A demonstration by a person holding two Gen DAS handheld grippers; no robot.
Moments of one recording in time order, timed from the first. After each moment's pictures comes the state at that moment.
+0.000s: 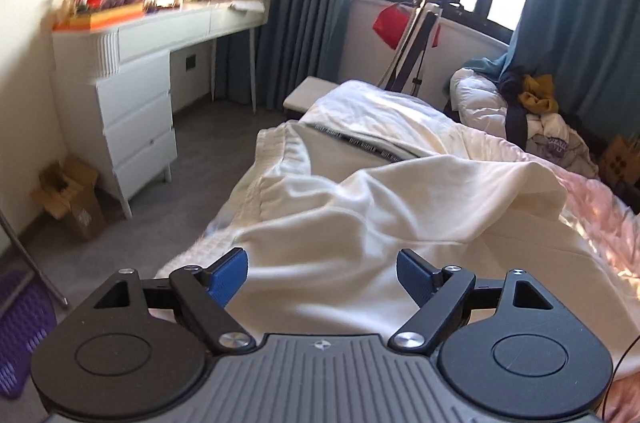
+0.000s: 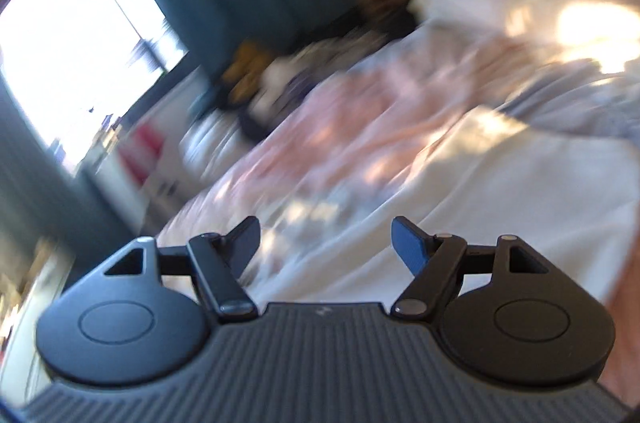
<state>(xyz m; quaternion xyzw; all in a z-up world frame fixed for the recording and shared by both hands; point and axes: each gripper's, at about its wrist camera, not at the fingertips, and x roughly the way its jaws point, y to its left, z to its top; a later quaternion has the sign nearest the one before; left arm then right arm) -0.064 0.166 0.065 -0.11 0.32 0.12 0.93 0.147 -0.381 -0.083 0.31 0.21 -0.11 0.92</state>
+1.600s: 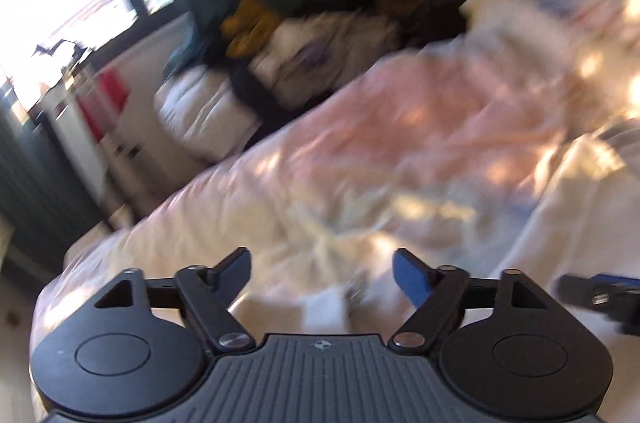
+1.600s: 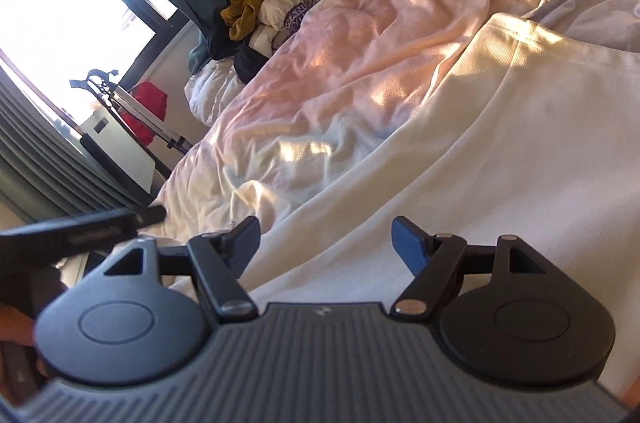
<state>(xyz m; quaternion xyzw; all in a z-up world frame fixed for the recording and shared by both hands) 0.321 -0.232 -0.036 0.25 0.31 -0.22 0.89 0.182 -0.402 -0.132 0.39 0.27 -0.09 0.88</state>
